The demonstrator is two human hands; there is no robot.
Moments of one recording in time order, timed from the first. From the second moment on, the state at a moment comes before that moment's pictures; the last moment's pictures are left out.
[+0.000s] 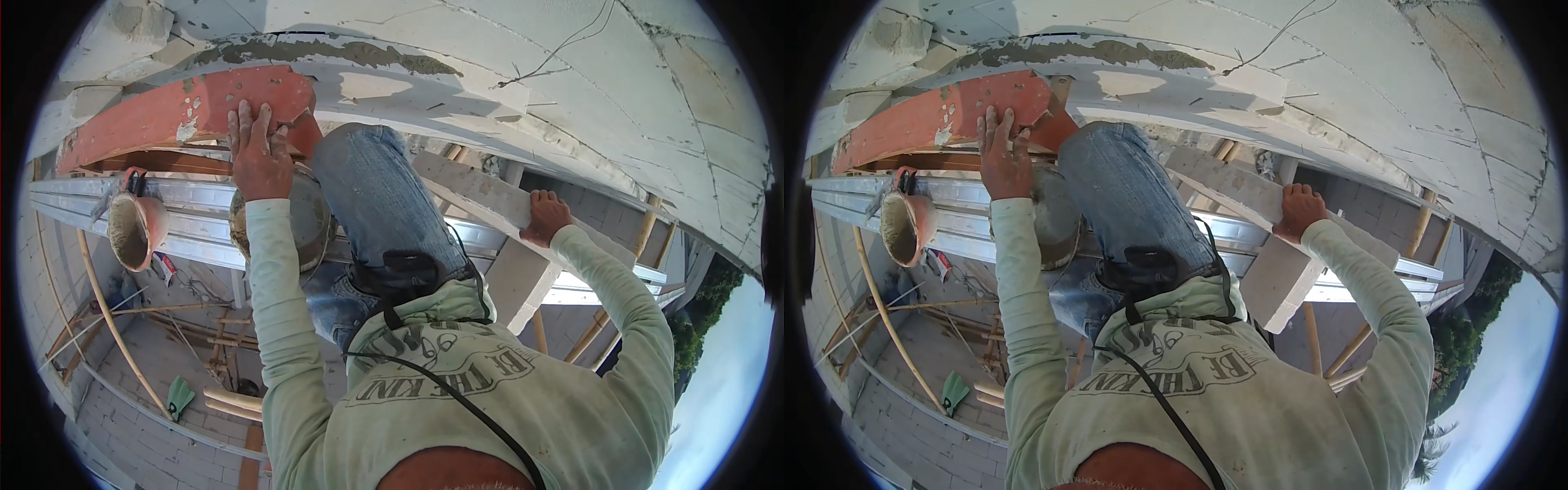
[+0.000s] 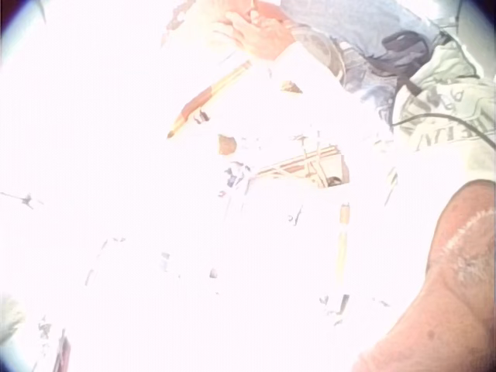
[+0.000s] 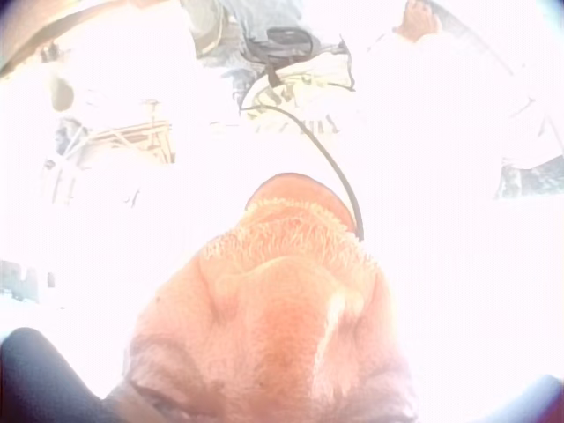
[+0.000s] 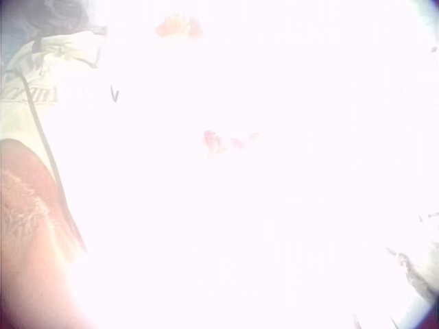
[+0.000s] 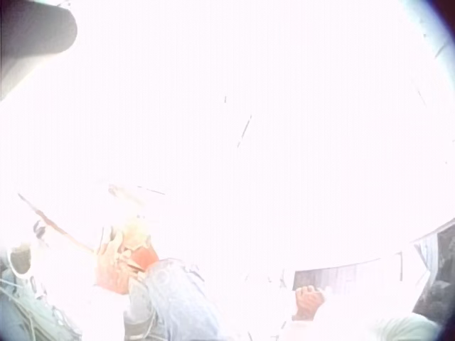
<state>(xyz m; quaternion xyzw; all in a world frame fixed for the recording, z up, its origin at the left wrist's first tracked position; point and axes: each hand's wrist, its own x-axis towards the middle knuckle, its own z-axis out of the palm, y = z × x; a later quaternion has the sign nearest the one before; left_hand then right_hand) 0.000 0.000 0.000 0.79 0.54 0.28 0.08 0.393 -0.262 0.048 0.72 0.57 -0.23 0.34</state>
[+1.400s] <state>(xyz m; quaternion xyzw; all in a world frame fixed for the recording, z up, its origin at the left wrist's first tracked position) 0.000 -0.003 0.002 0.78 0.55 0.29 0.10 0.299 -0.285 0.057 0.89 0.34 -0.25 0.18</state>
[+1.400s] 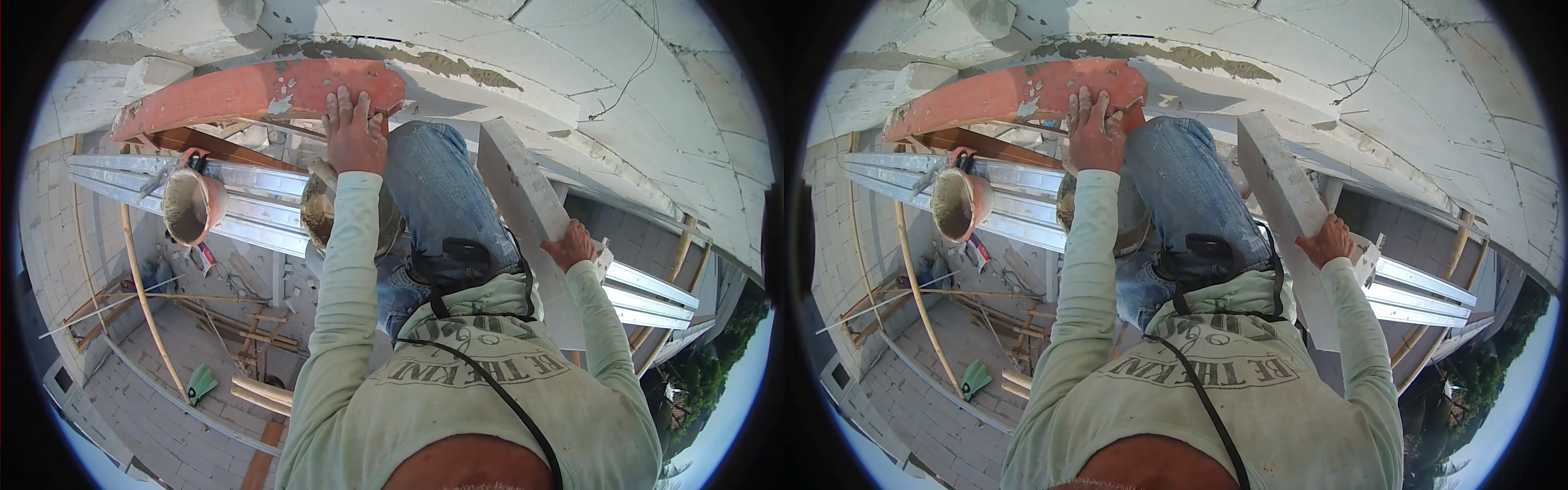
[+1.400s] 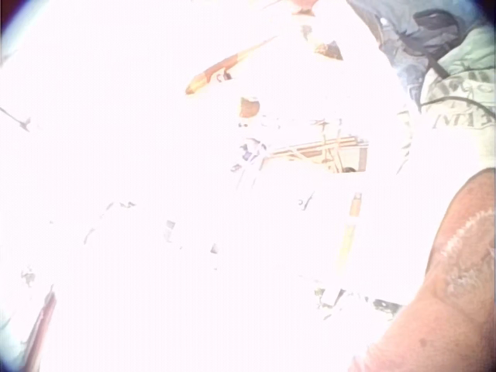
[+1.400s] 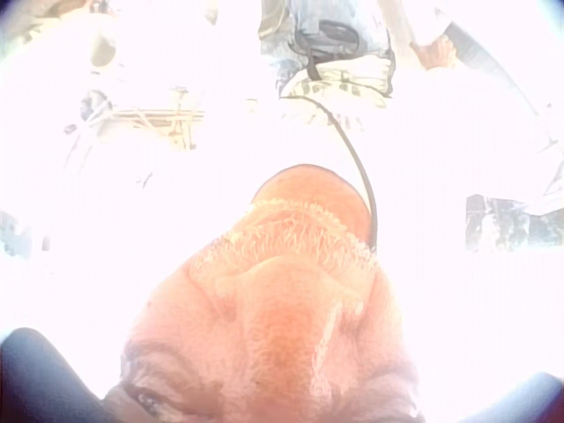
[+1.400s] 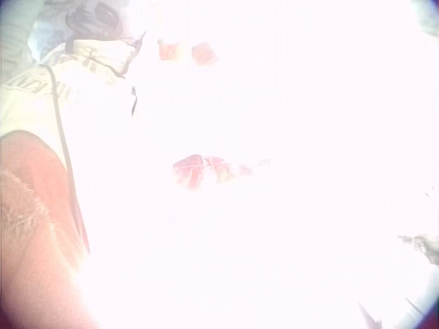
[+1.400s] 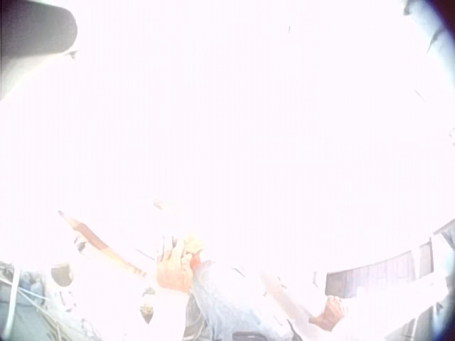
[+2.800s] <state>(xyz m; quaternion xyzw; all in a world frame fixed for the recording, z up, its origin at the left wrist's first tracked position) -0.005 0.001 -0.003 0.83 0.51 0.21 -0.01 0.196 -0.487 -0.023 0.95 0.07 -0.27 0.10</state>
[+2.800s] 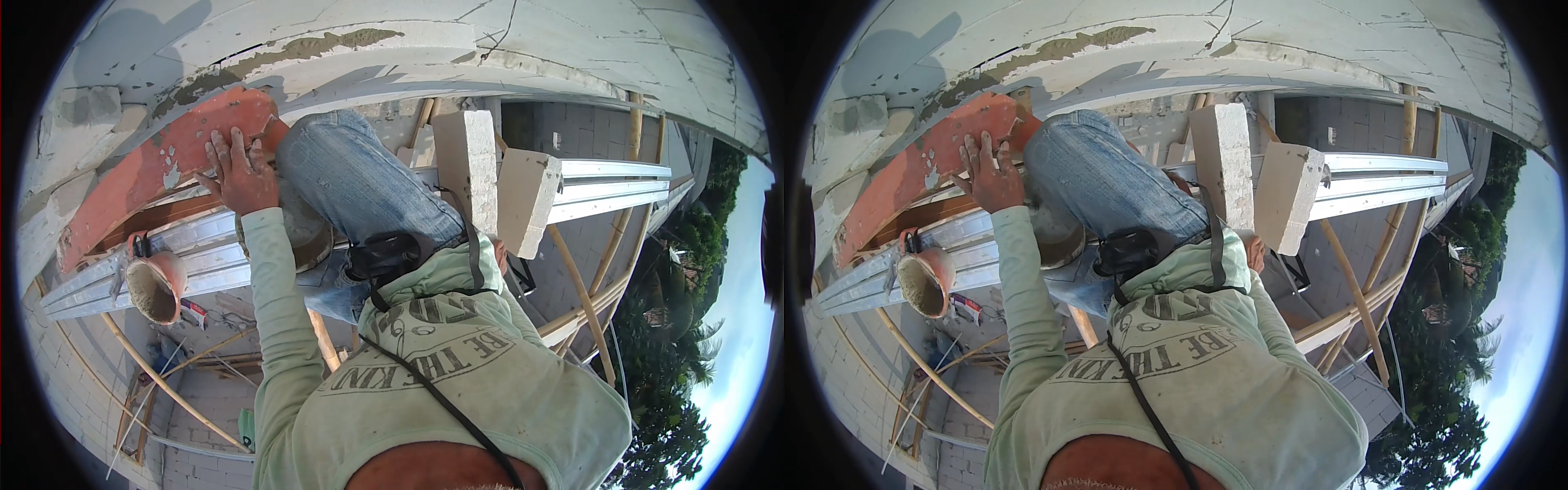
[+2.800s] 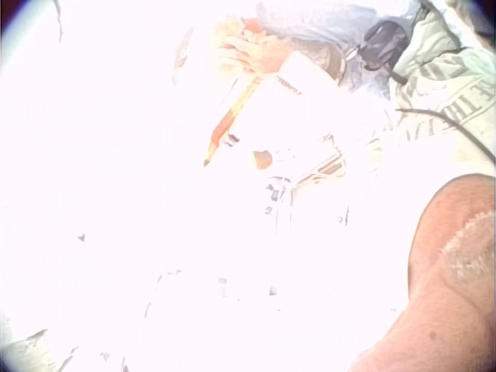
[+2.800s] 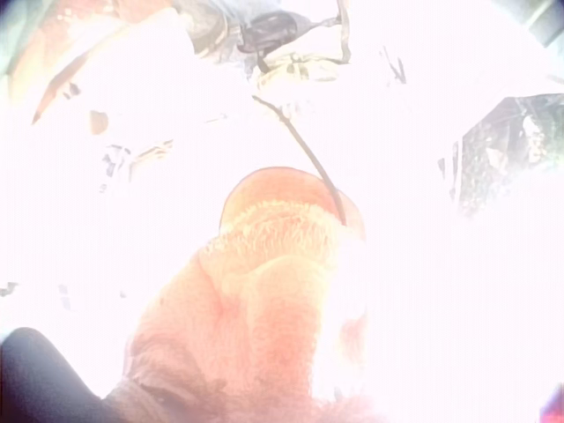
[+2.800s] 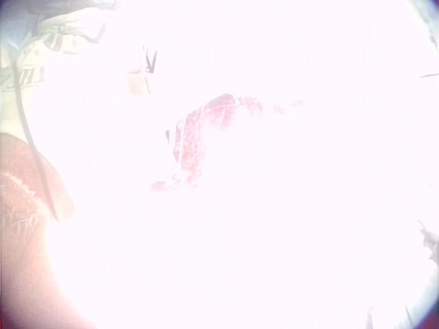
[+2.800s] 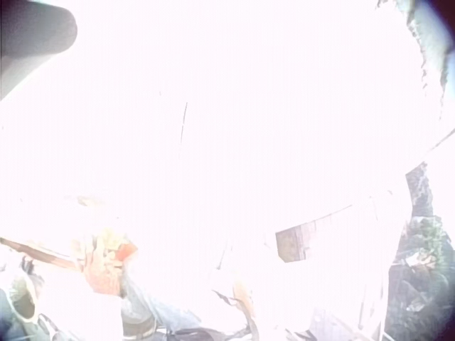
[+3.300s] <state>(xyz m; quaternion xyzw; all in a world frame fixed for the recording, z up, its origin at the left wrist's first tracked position) -0.007 -0.004 0.016 0.80 0.54 0.25 0.03 0.232 -0.507 -0.054 0.90 0.19 -0.34 0.18</state>
